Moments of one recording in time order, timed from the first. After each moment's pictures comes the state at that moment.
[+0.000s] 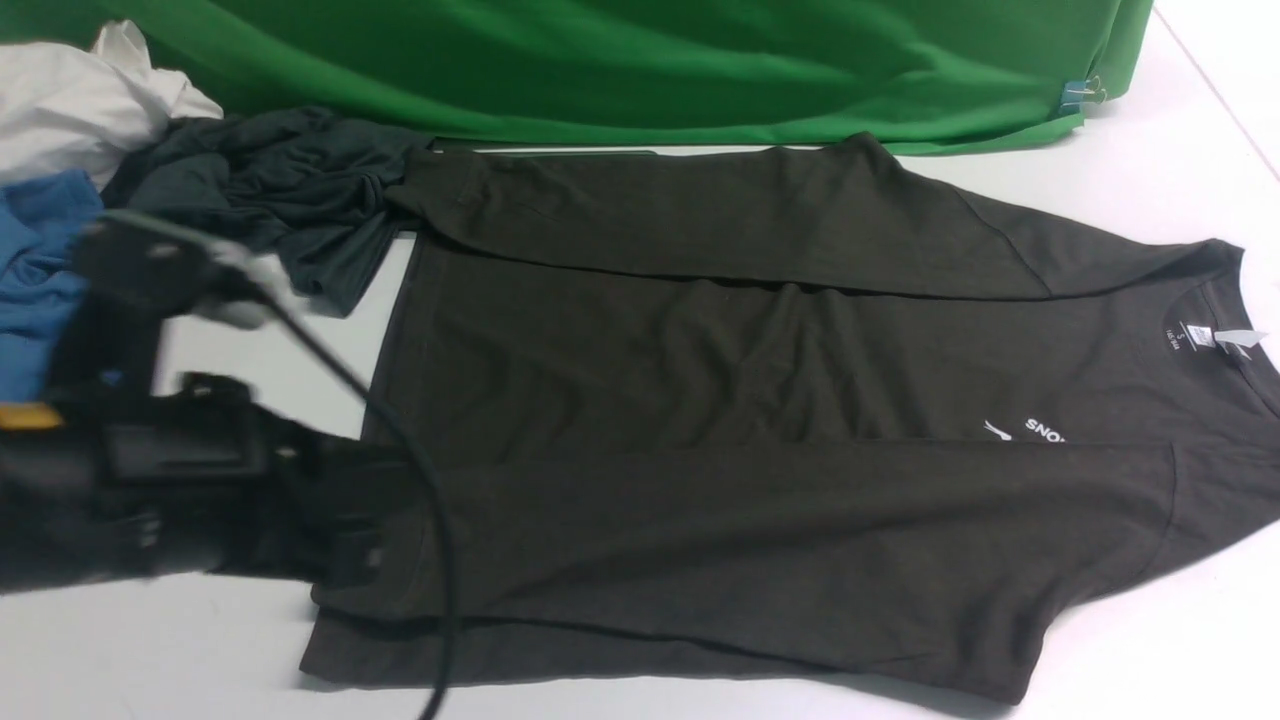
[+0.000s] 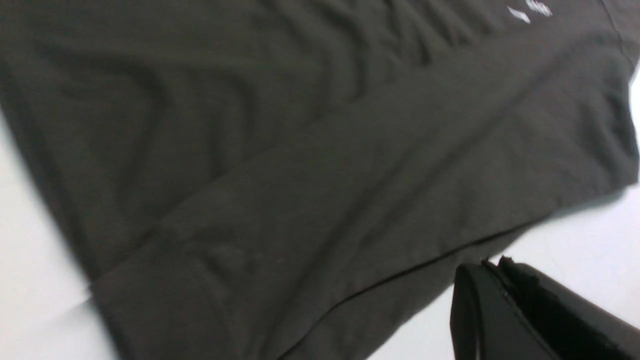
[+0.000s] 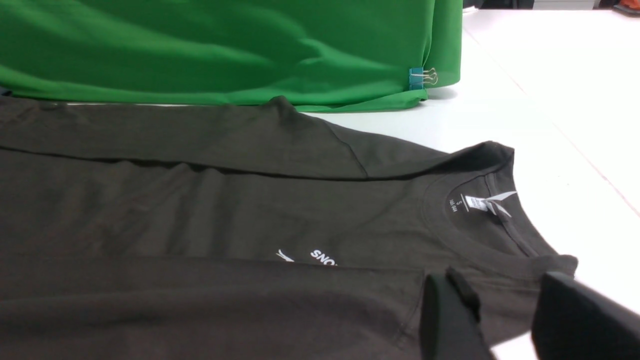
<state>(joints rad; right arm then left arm) 0.01 0.00 0.01 0.05 0.25 -0.04 -0.19 1.00 -0.69 -0.70 0.71 0.71</state>
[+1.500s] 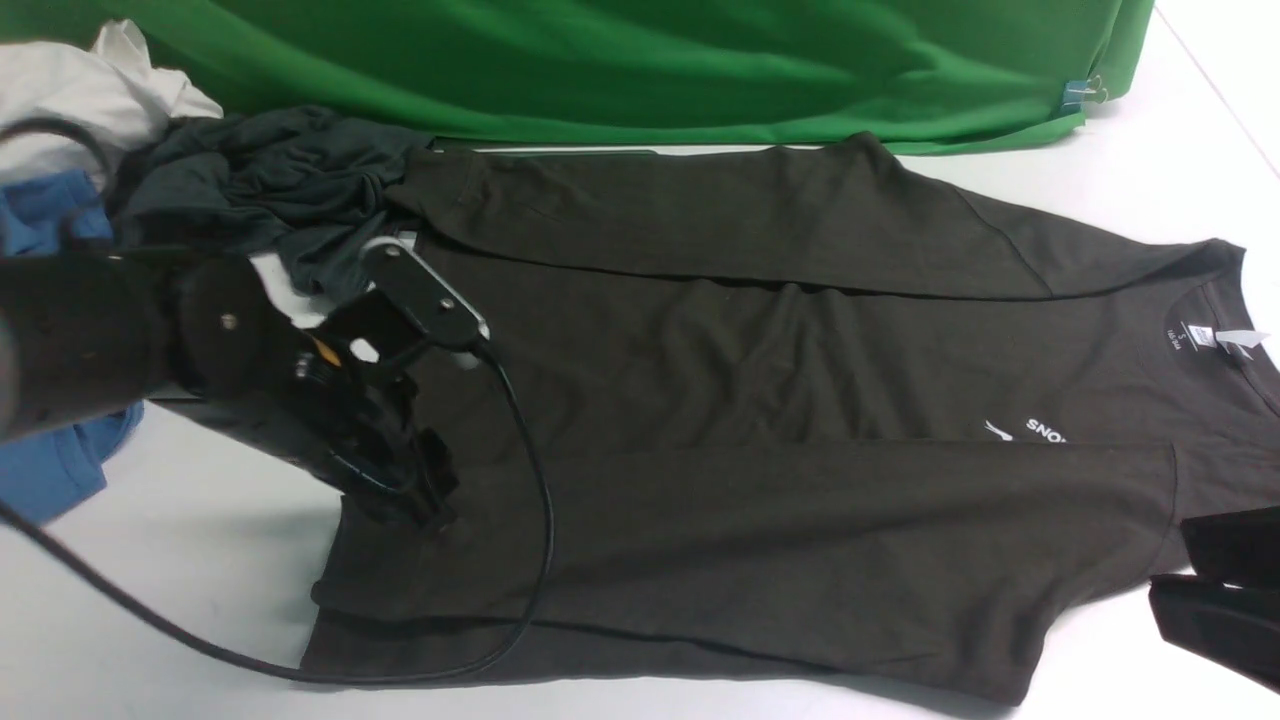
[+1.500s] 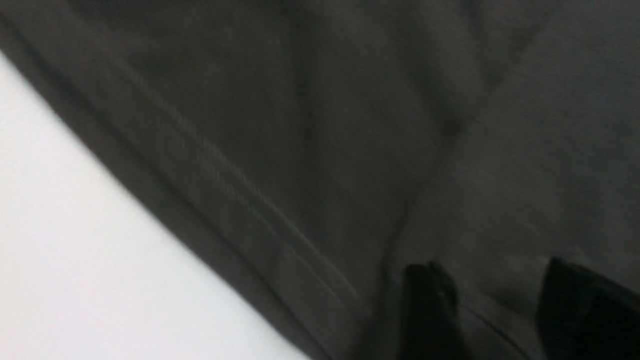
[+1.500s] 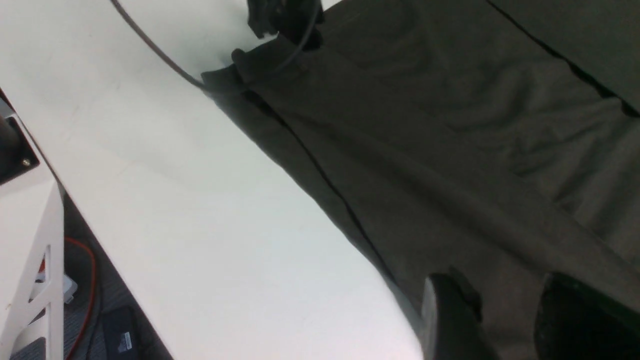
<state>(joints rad) 0.67 0.64 -0.76 0.17 0.86 -0.22 -0.23 1.65 -0.89 -0.20 0.48 0.82</state>
